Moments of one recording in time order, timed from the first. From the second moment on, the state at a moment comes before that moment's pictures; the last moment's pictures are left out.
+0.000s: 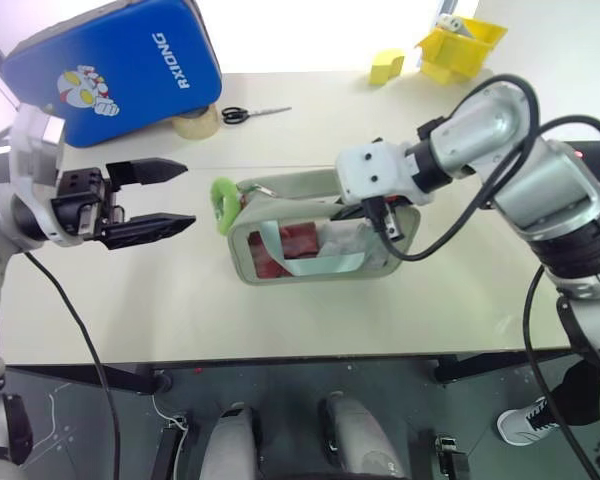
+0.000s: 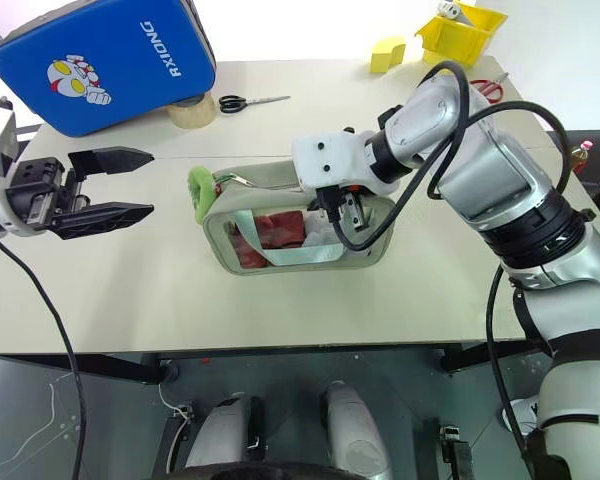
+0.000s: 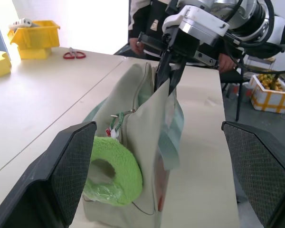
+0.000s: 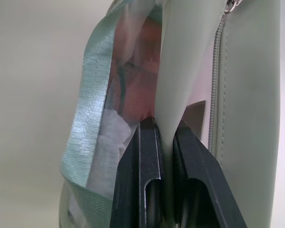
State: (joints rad) left arm -0.51 0.94 0.32 -0.08 -0.83 0.62 -1.31; right arm -1.19 -0.84 0.55 -0.10 0.10 0.51 1.35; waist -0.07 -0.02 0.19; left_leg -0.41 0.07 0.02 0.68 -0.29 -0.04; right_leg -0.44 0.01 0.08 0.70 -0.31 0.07
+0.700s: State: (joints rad) left arm -0.55 0.94 0.26 -0.04 -0.80 0.62 -1.33; right arm -1.16 -0.89 0.36 -0.22 0.17 0.82 1.37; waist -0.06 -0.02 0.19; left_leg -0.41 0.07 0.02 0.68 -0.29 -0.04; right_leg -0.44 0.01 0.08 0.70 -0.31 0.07
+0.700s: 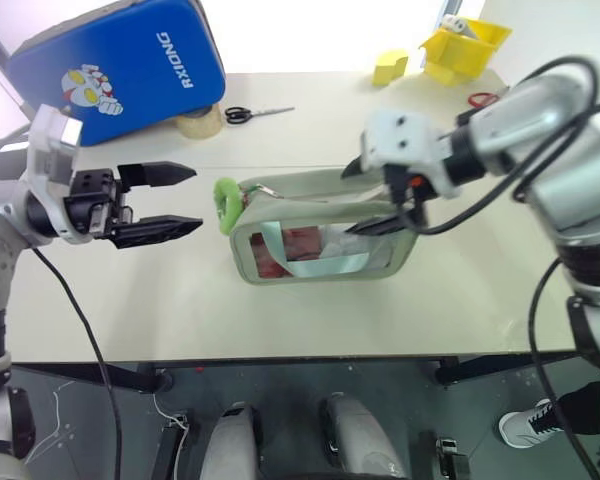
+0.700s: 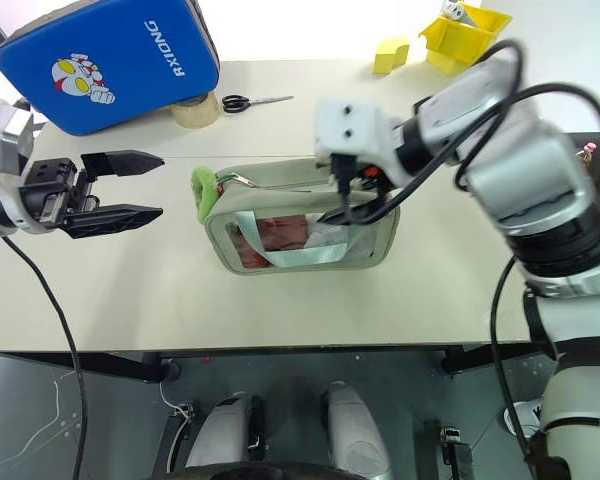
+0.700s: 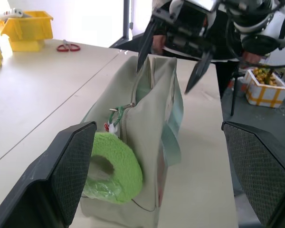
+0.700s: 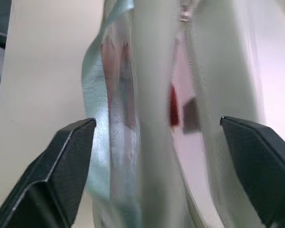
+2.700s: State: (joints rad) left arm -0.82 0.77 0.14 0.28 -0.61 0.68 -1.25; right arm -0.78 -1.02 0.17 -0.30 0.21 0.78 1.18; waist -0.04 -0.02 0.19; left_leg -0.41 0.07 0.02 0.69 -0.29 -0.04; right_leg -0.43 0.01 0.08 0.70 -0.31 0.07
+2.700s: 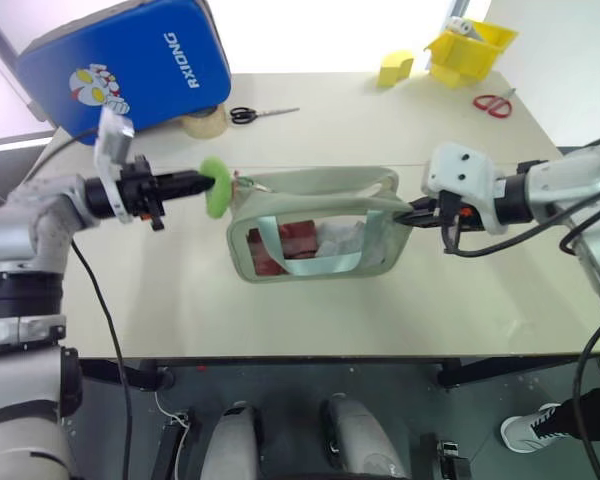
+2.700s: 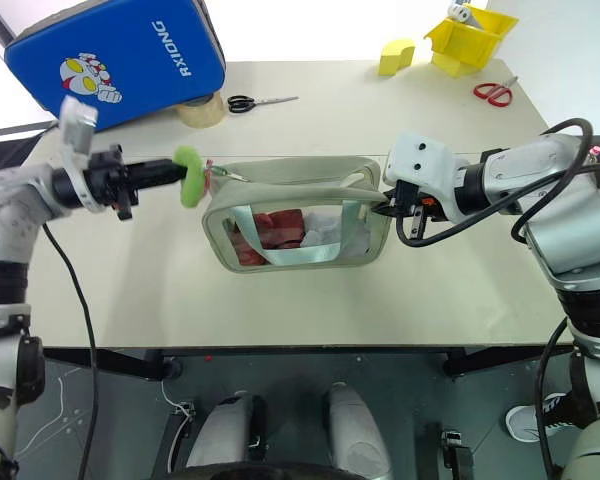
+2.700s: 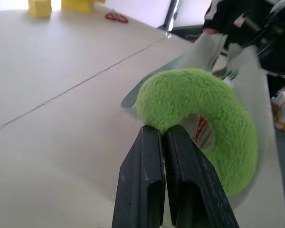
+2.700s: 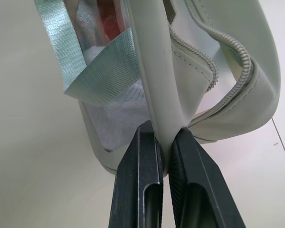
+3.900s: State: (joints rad) left arm -0.78 0.81 0.02 0.10 -0.54 0.62 -1.41; right arm -0.82 -0.96 0.22 -0.28 0.18 0.82 1.11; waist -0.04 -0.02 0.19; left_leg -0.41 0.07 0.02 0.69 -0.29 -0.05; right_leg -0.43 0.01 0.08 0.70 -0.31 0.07
